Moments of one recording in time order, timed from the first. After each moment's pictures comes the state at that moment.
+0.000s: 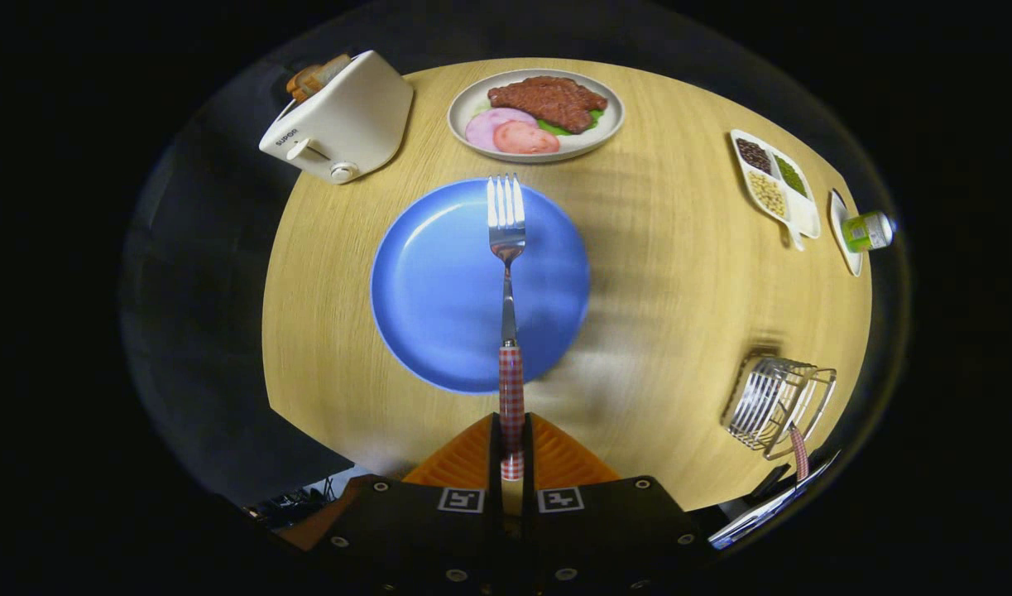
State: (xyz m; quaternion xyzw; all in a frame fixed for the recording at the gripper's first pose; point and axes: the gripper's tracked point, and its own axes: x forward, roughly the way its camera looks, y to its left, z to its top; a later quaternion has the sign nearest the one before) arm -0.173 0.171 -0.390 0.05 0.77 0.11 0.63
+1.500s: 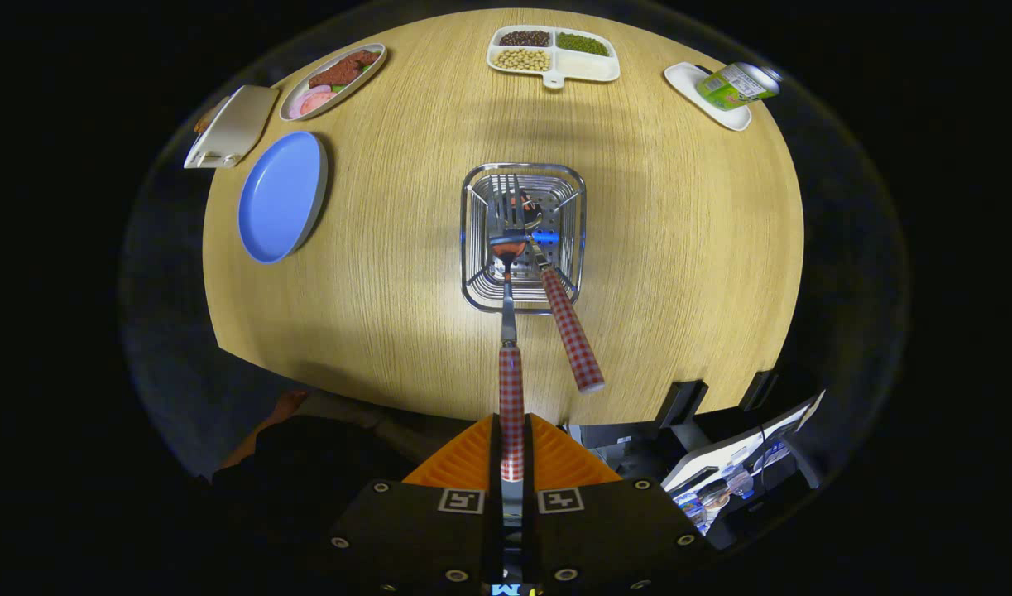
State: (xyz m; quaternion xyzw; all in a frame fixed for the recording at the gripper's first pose) arm -0.278 -0.073 -0.352 0.03 0.87 0.05 0.49
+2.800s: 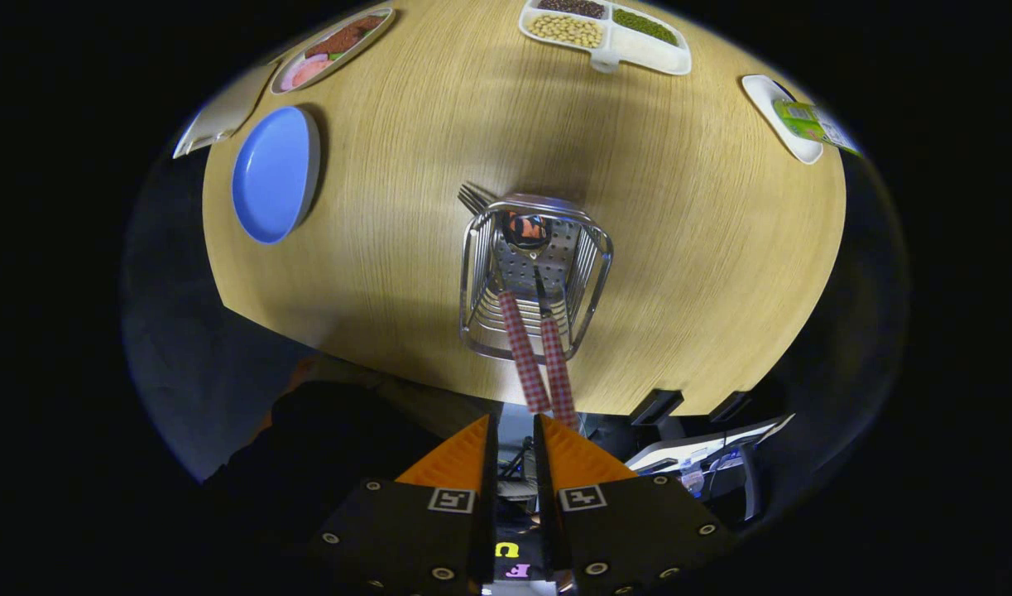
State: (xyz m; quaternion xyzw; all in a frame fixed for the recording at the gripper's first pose) arm -0.224 -0.074 -0.357 0.02 0.90 0.10 0.41
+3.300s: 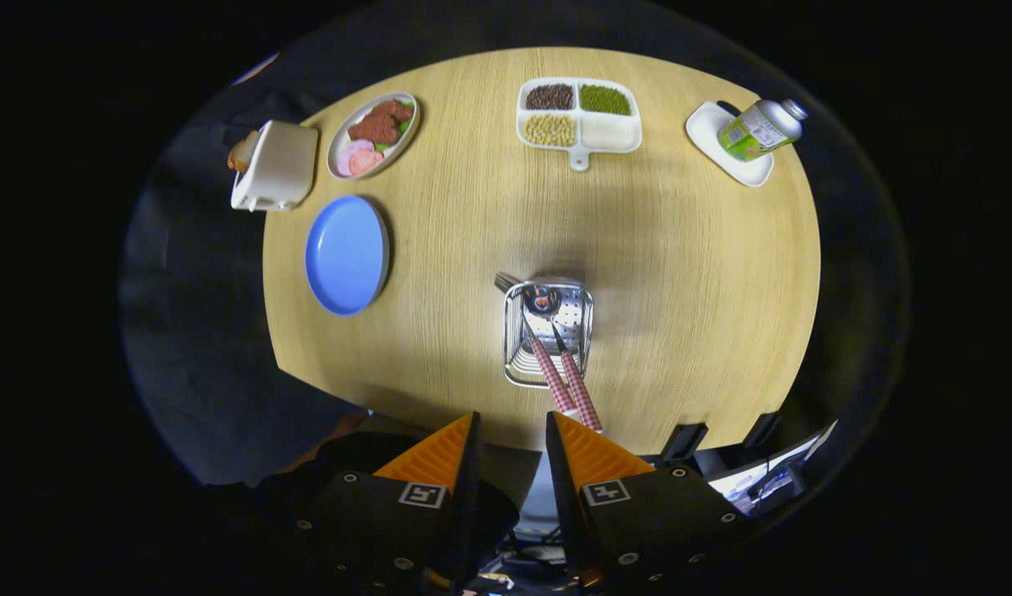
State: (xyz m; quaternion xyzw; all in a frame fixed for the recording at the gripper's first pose) arm -0.169 -0.066 -0.320 0.13 0.78 0.08 0.60
